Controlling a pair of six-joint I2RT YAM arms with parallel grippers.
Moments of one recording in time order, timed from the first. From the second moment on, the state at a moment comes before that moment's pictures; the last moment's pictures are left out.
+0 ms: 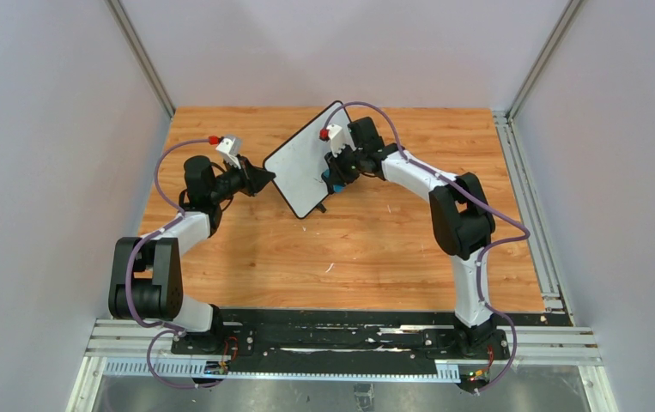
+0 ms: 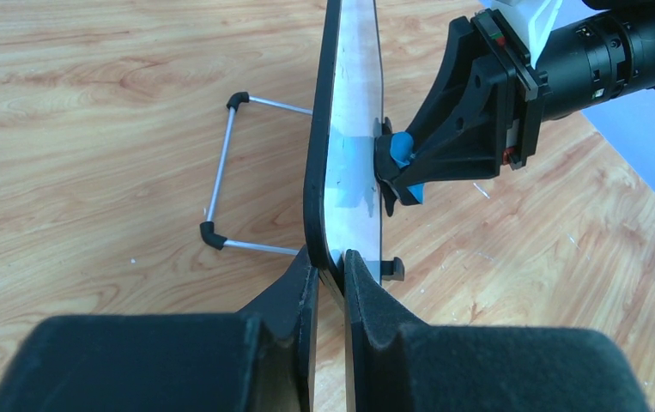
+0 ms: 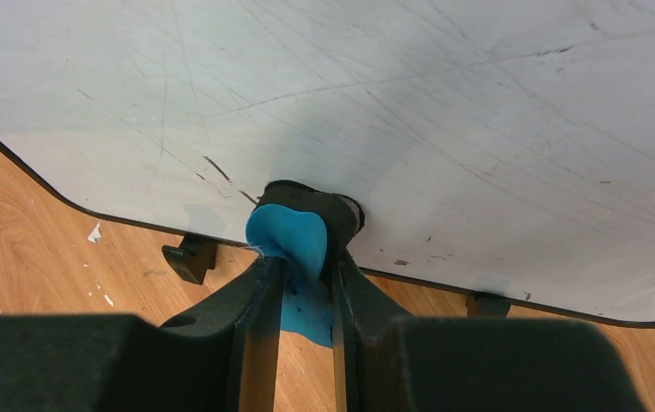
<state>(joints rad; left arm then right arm) 0.00 1.45 0.66 0.59 0.72 -0.24 0.53 2.10 1.63 -0.30 -0.43 -0.26</state>
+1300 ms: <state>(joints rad) 0.00 1.45 0.67 0.57 0.72 -0.24 0.52 2.11 1.62 -0.30 -0.43 -0.26</state>
